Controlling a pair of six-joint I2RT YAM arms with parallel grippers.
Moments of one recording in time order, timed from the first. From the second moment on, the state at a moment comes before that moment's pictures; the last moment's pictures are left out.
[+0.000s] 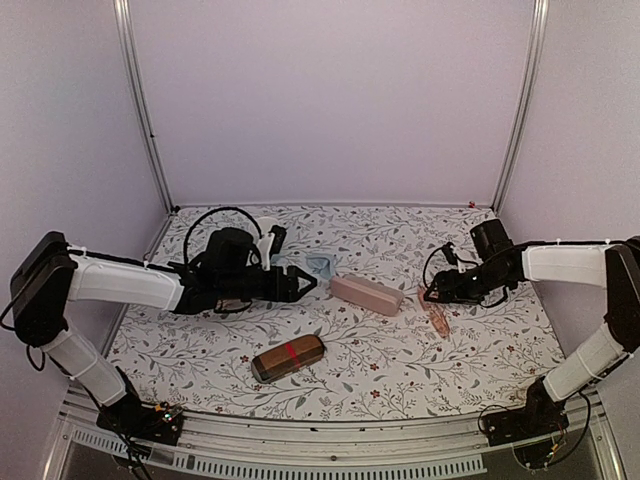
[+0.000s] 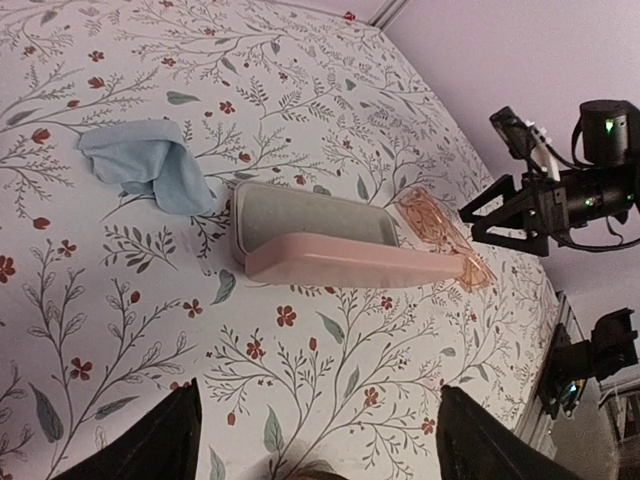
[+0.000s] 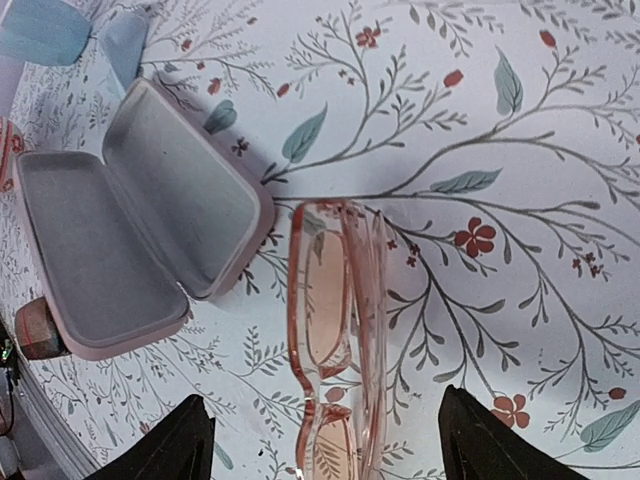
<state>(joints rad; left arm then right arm) -0.77 1.56 0.79 0.28 0.18 -0.56 0.29 1.51 0.80 -0.35 -0.38 0.23</state>
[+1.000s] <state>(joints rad) -0.73 1.58 0.79 0.30 0.11 -0.55 0.71 1.79 1.13 -0.32 -0.34 0.27</state>
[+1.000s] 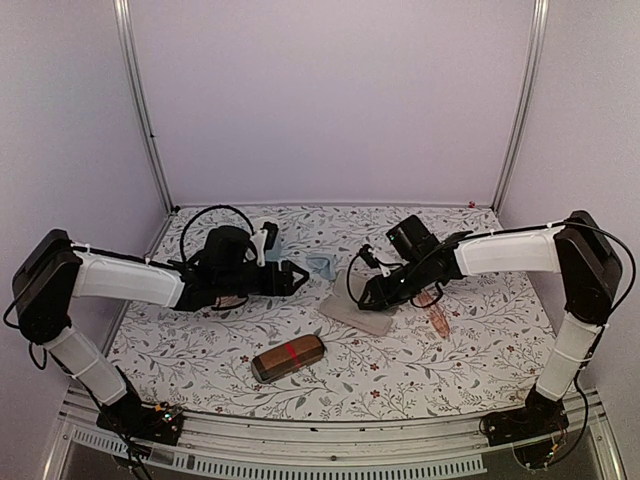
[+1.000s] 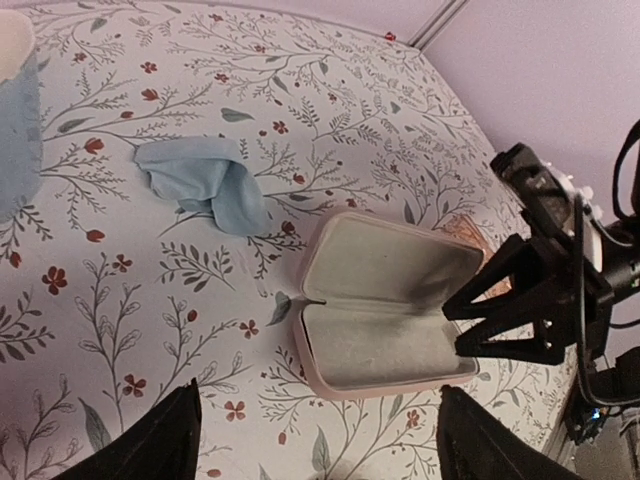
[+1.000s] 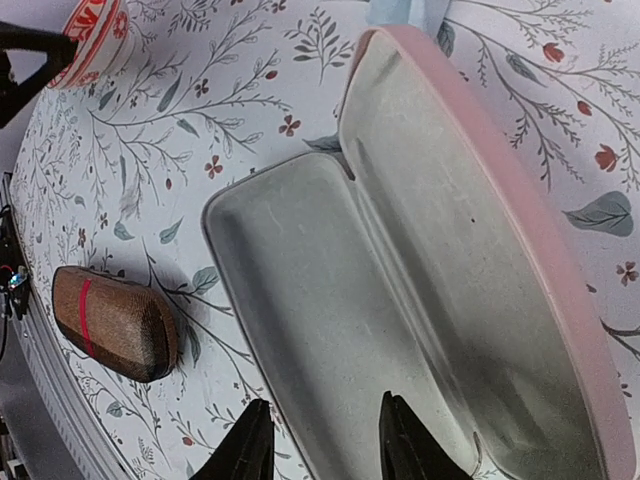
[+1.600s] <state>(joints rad) -0.64 2.07 1.32 0.11 0.01 -0.32 0.78 1.64 1.13 -0.30 -0.32 0.29</state>
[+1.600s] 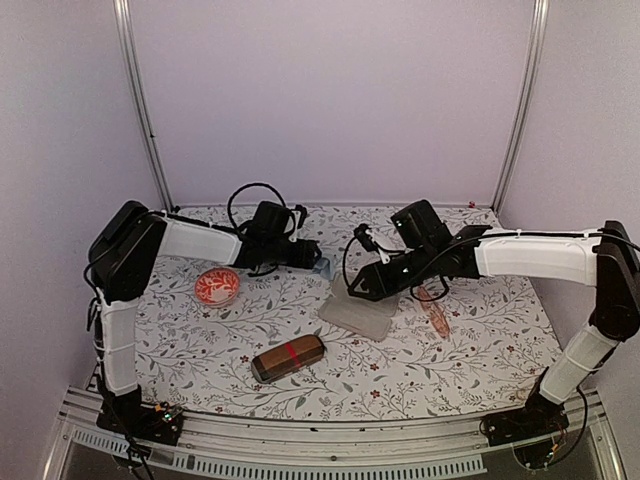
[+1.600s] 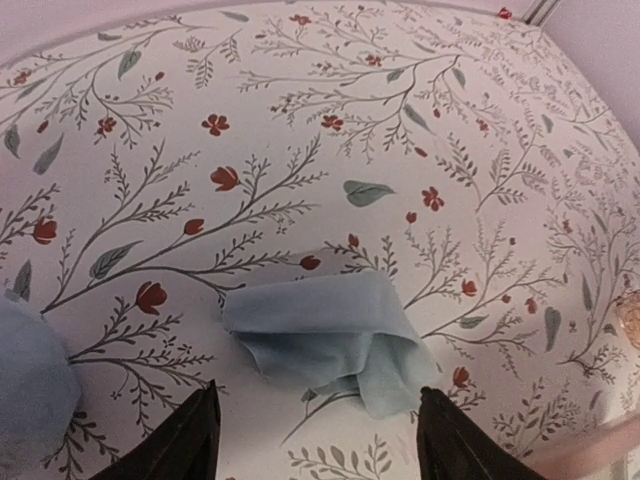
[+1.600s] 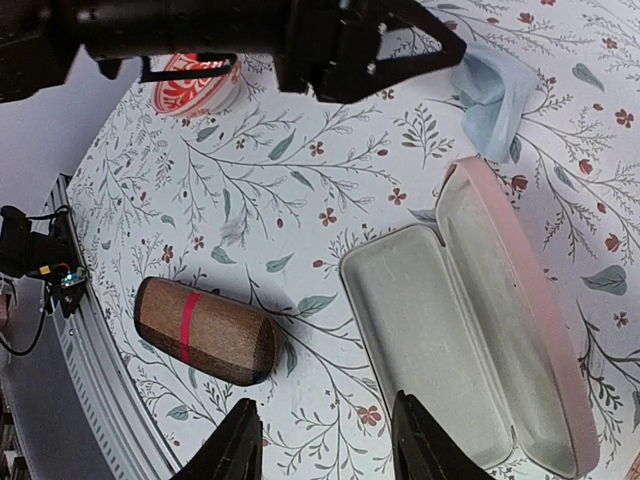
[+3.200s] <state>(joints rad) -0.60 1.81 1.16 0.11 0.20 -0.42 0.78 1.58 1.05 -0.28 -0.27 0.29</state>
